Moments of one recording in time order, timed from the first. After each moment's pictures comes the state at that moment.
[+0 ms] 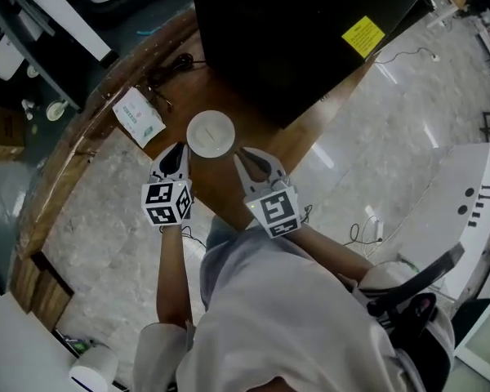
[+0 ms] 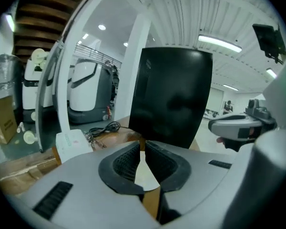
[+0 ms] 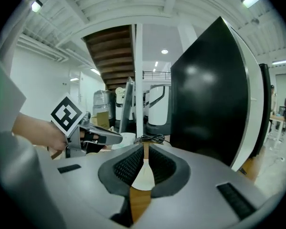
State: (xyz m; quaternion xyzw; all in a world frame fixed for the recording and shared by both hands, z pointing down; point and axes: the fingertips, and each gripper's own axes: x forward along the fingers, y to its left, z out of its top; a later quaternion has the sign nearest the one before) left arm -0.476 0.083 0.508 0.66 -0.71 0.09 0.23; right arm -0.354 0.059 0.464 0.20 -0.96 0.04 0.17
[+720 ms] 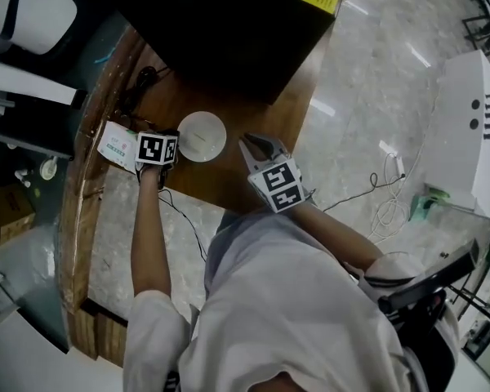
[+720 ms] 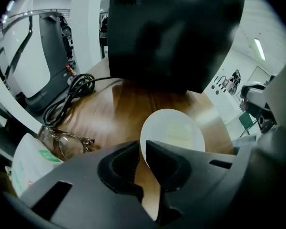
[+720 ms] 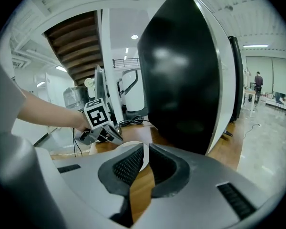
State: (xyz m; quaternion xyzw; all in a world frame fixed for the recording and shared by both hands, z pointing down) left arm -0.507 -0.023 0.672 0.70 -0.47 0.40 0.37; right arm -0.320 -0.008 0.550 0.33 -0.90 0.16 0.22
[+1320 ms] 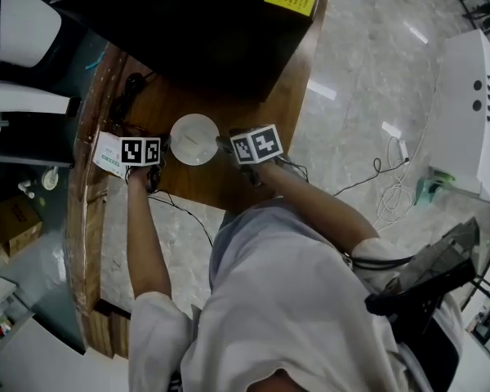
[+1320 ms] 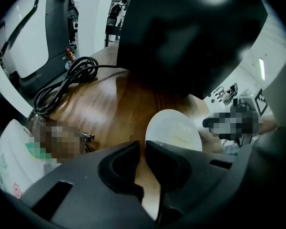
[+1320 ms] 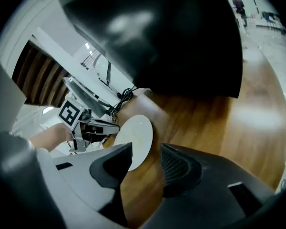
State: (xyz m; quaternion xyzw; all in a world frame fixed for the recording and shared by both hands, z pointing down) left arm -0.501 -0.048 0.689 0.69 -0.44 0.36 0.45; right arm -0.340 -0.048 0.672 0.26 -0.81 0.46 0.26
